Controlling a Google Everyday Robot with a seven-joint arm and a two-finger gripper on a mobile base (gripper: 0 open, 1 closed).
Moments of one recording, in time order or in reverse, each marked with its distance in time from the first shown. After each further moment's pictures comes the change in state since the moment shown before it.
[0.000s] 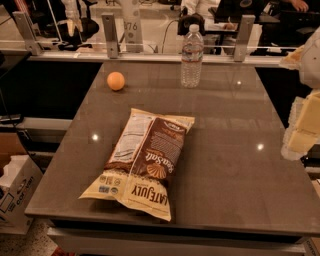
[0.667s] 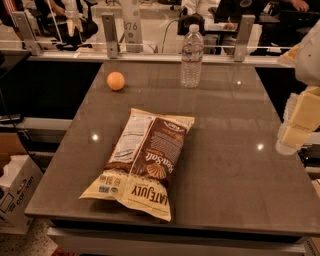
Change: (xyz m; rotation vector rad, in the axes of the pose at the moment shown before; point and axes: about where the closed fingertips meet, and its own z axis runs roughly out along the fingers) arm -0.003 -0.009 0.004 0.011 -0.010 0.016
